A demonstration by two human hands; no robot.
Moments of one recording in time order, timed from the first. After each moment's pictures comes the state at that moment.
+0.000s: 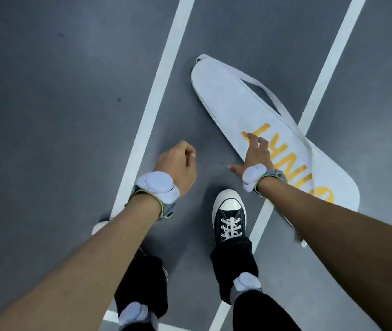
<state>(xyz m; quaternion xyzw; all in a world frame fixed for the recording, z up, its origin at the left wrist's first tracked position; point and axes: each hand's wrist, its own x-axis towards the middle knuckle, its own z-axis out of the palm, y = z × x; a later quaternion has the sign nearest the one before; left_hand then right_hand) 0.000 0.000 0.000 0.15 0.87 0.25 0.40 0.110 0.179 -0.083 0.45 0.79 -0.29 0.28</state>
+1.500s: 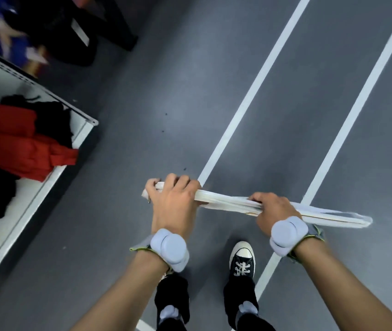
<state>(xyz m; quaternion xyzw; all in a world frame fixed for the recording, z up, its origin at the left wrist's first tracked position) -0.078 -0.039 0.291 0.20 0.97 0.05 0.13 -0.004 0.161 0.257 0.27 0.86 -0.26 0.36</state>
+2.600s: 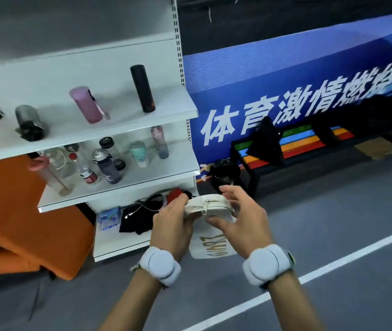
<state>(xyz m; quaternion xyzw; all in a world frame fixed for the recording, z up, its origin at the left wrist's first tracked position) -0.035 -0.233 0.917 -0.13 0.94 0.27 -0.17 -0.088 -0.074 0.929 -0.14 0.85 -0.50 0.05</state>
